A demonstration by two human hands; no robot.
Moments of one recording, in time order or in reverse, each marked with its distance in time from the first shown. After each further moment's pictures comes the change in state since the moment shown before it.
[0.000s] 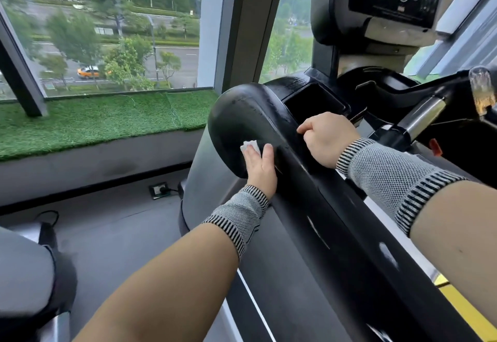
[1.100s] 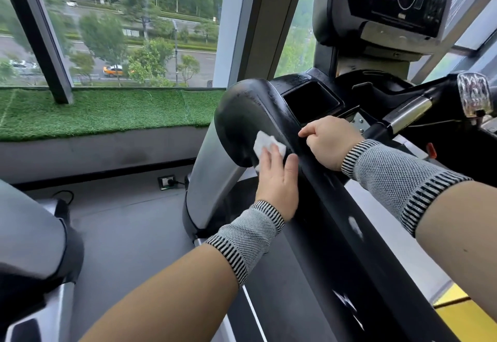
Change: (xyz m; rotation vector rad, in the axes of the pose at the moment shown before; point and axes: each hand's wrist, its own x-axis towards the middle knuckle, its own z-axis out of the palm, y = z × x) left_hand -0.084 0.008 0.034 0.204 0.003 0.149; right_hand -0.041 0.022 -0.009 -0.038 -0.051 -0.115
